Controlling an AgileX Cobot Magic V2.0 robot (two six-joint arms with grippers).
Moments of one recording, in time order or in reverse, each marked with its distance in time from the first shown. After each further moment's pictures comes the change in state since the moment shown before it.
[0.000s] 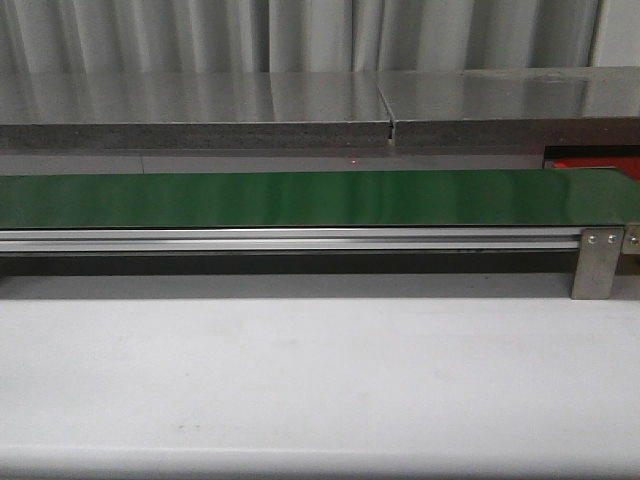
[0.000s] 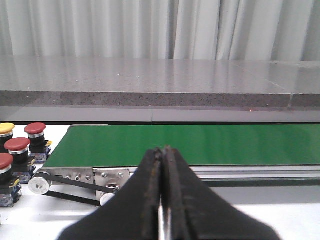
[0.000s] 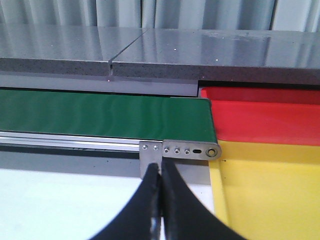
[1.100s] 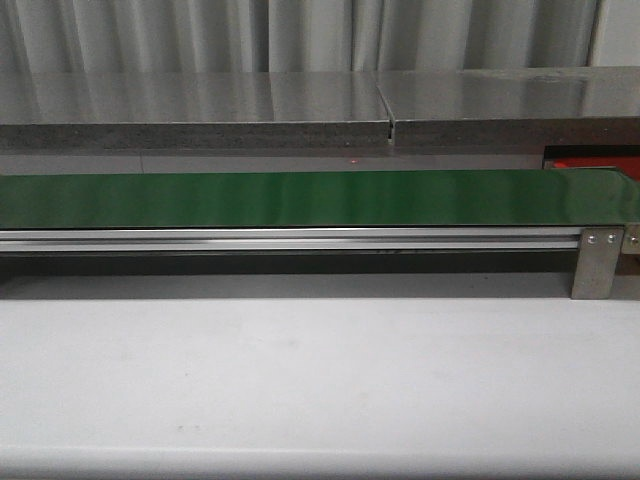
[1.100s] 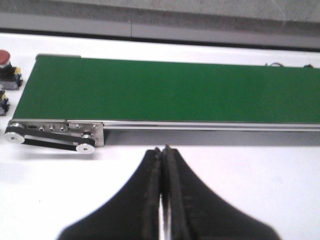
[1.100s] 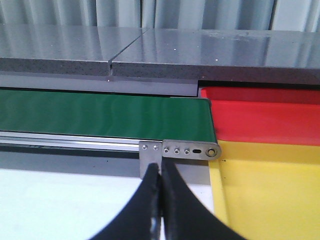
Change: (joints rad) left arm 0.000 0.642 -0.700 -0.095 0.615 0.000; right arm 0.000 0.000 0.000 0.000 0.000 0.000
